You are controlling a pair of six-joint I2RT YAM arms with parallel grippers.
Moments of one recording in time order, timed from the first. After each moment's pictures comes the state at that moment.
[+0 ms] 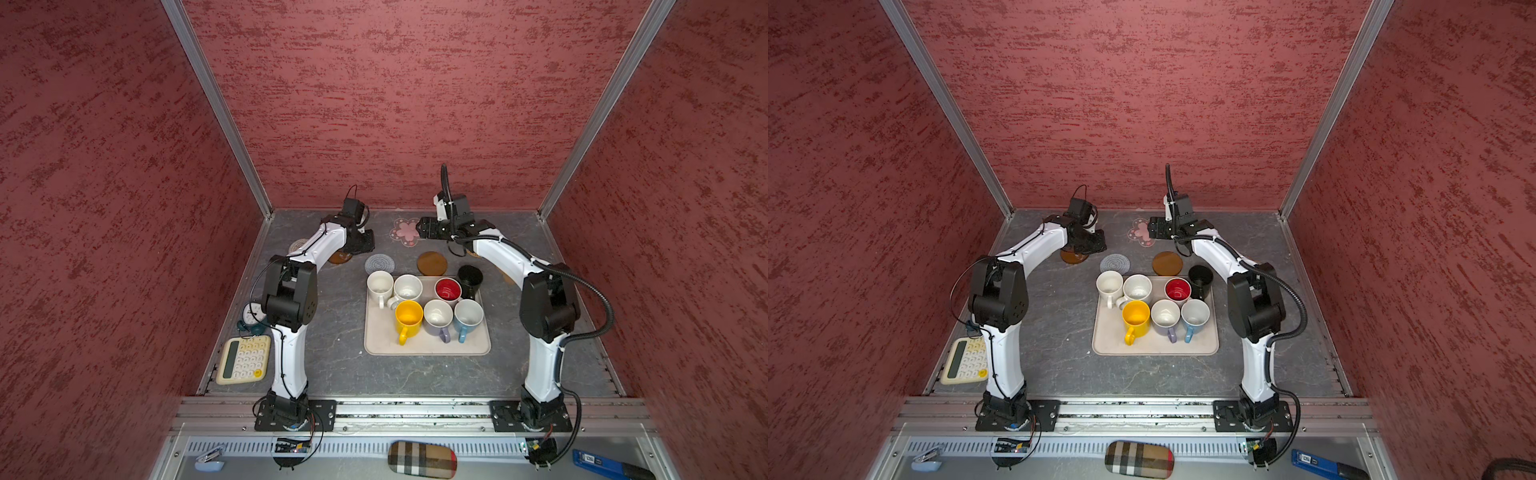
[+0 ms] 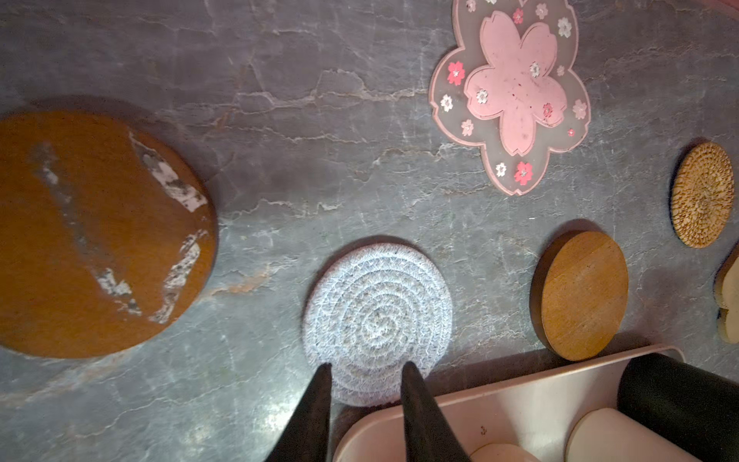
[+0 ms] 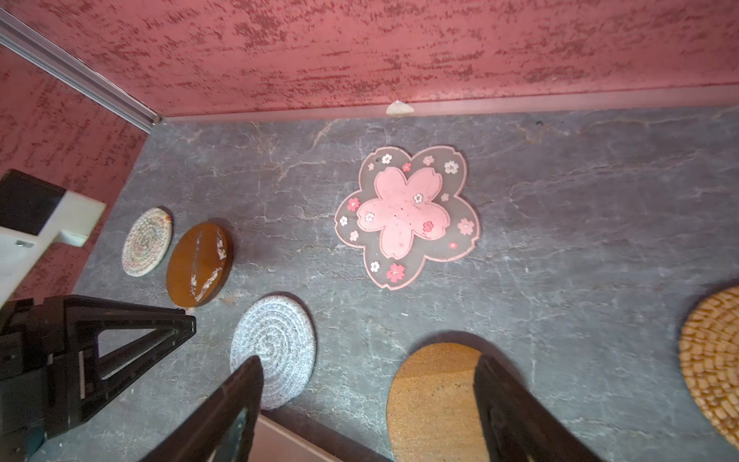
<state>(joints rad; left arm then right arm) -0.28 2.08 1.72 -0.71 0.16 -0.38 0.39 2.01 1.68 -0.35 -0.15 0.36</state>
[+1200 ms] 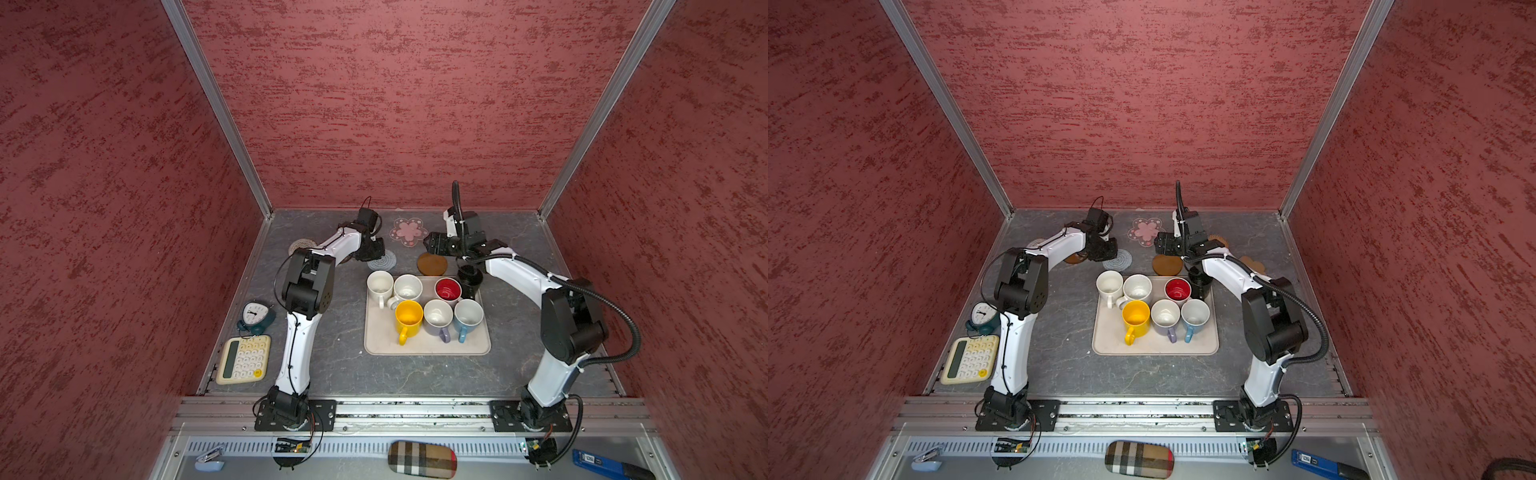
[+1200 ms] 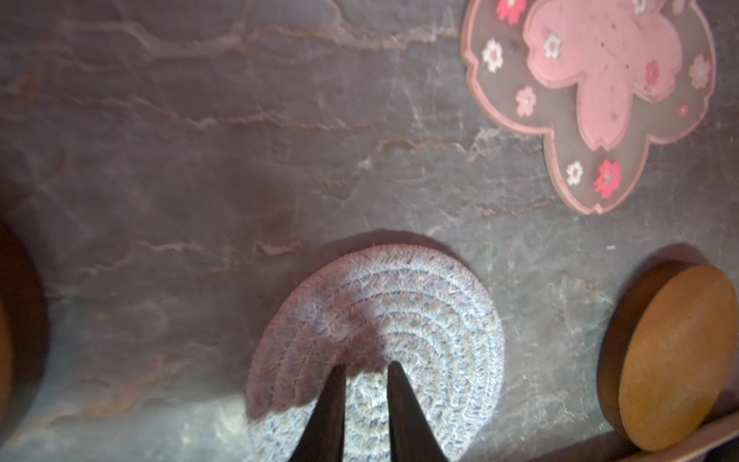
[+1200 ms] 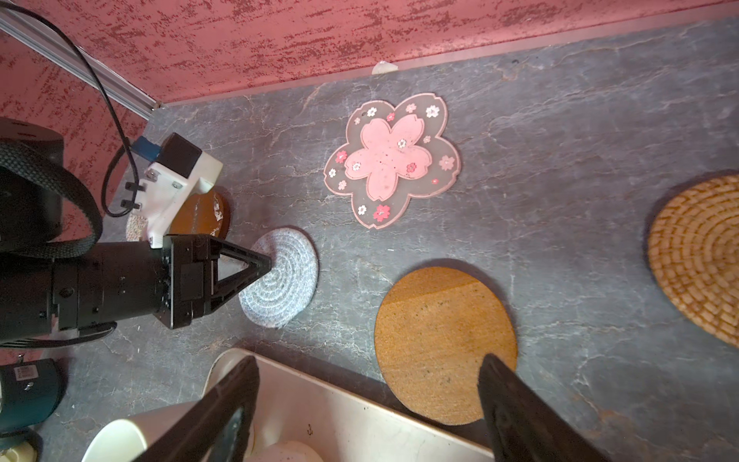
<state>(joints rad) -0.31 2.29 1.82 -0.66 0.13 -0.41 0.39 1.80 1.33 -0.20 -0.15 0.41</state>
